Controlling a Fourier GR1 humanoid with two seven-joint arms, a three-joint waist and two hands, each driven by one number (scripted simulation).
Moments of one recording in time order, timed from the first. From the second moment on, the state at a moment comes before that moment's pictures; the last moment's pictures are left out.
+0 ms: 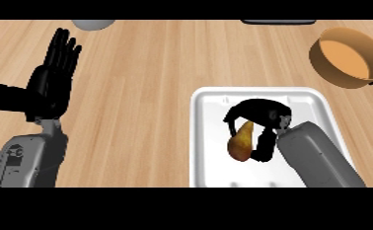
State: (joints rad) left arm -0.31 0.20 0.10 -1.52 0.14 0.11 0.06; right arm -0.44 -0.30 0.38 -1.33 0.53 0.81 0.15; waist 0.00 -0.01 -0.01
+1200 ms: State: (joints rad) left arm -0.31 0.19 0.08 -1.52 0.13 0.09 0.05; right arm -1.10 -0.20 0.15 -1.06 1.30 -0.07 0.99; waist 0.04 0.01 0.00
